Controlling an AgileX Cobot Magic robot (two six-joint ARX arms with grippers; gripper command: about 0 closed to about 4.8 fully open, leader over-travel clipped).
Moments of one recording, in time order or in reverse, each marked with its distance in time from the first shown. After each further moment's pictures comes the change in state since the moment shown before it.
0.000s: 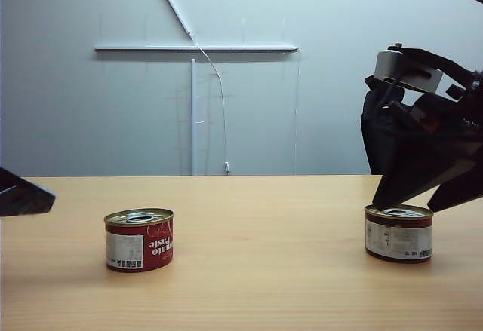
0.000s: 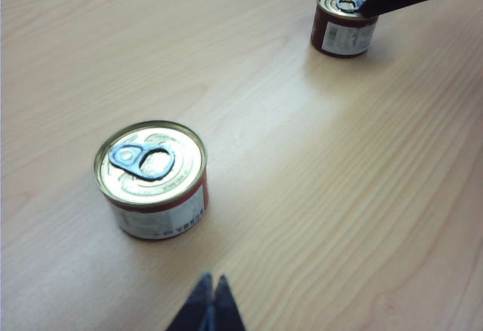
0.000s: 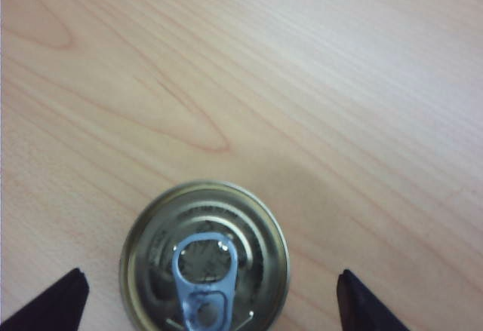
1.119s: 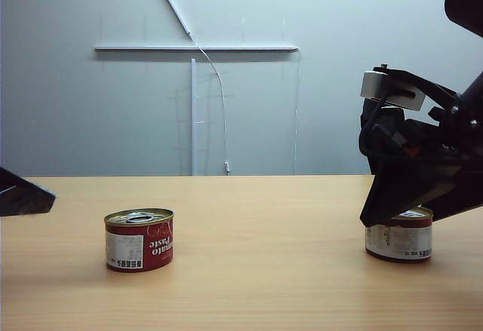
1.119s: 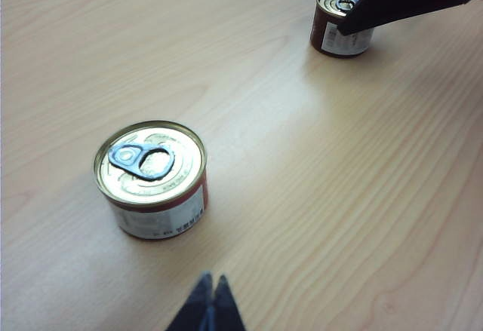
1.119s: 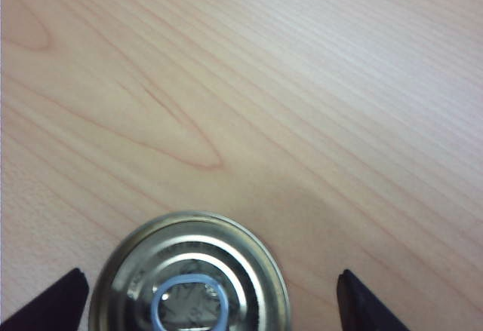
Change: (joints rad) left arm 0.000 0.000 0.000 0.000 0.000 0.000; right arm 0.005 0.106 0.000 0.097 -0.001 -0.007
